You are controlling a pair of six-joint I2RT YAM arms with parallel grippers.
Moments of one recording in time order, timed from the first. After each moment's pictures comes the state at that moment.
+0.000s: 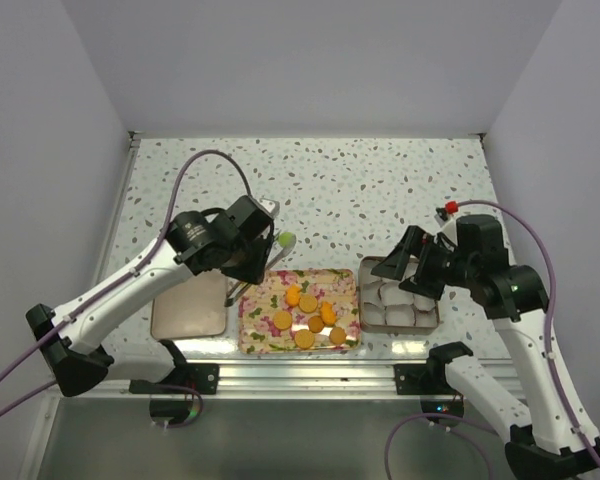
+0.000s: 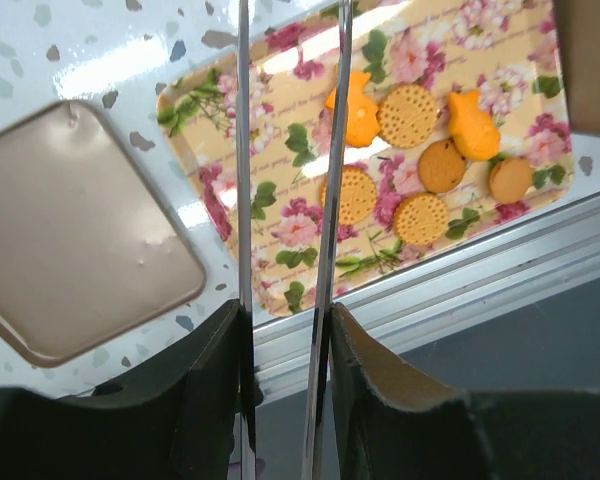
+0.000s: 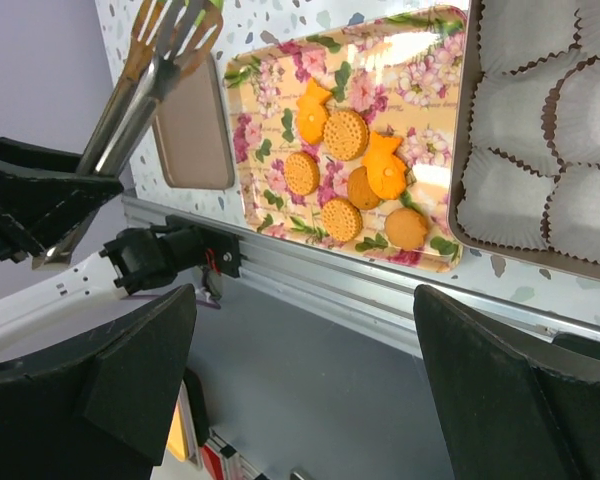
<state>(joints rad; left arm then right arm) -0.86 1.25 1.32 -1.20 -0.14 -0.52 0.25 0.78 1.05 -1.07 -0.43 0.71</state>
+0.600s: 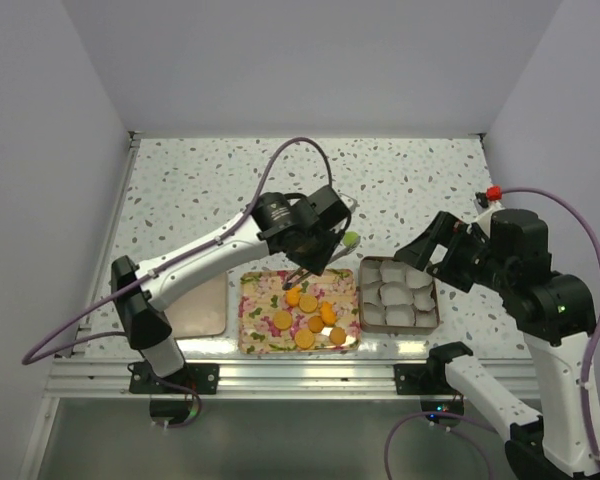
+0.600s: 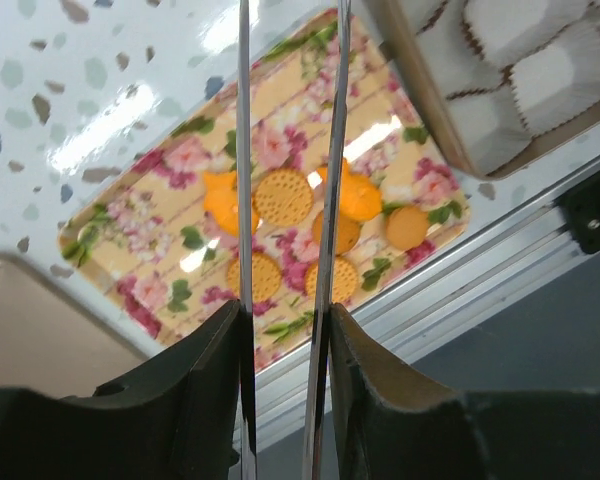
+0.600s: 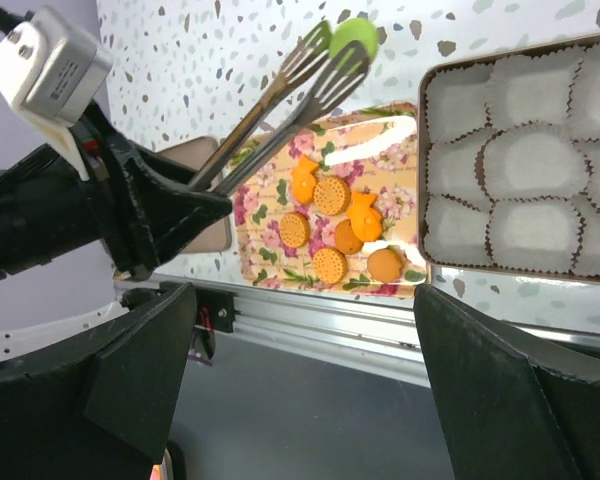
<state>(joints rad) -1.01 1.64 1.70 -1.17 -0.12 -0.45 0.25 0.80 1.37 -1.25 -0.23 0.71</state>
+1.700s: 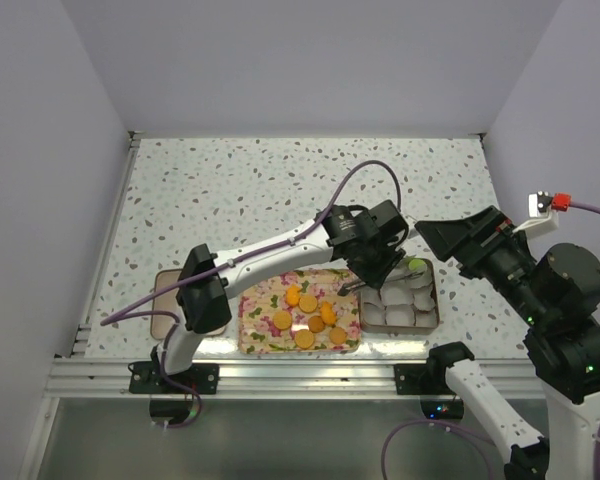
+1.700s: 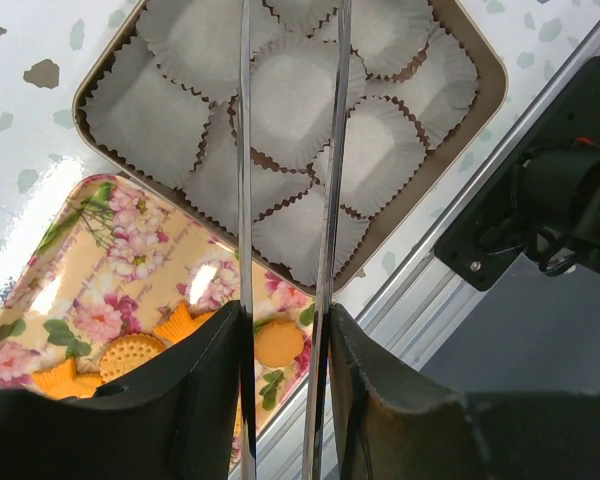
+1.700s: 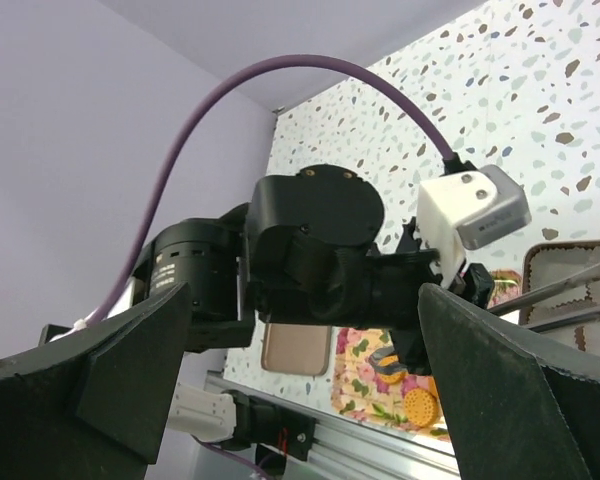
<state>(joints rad) -1.13 2.06 2.03 -0.99 0.08 -0.35 0.25 0.62 1.38 -0.91 -0.15 0.83</state>
